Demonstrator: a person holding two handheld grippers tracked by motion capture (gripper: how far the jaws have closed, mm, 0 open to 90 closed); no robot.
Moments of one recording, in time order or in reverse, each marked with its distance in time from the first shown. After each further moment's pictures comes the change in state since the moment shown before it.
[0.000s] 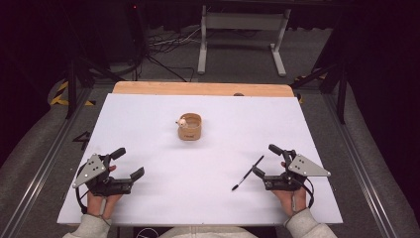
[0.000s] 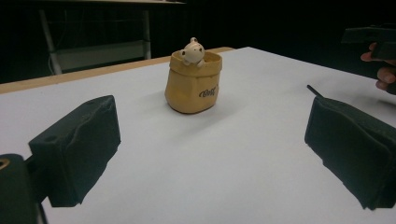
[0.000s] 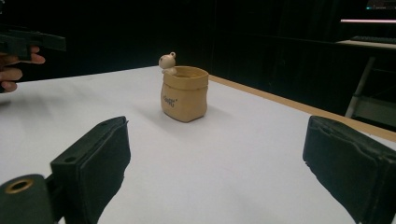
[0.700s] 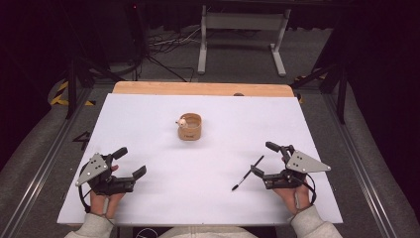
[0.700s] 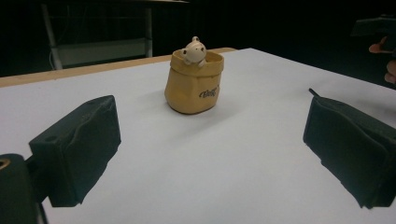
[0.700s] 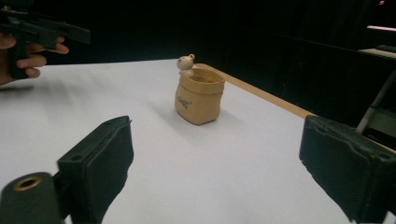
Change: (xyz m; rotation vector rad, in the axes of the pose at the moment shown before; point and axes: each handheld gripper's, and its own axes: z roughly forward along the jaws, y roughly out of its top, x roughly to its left) left arm -0.003 0.000 0.007 0.002 0.008 -0.028; right arm 0.001 0.026 0.004 0.053 0.083 -0.091
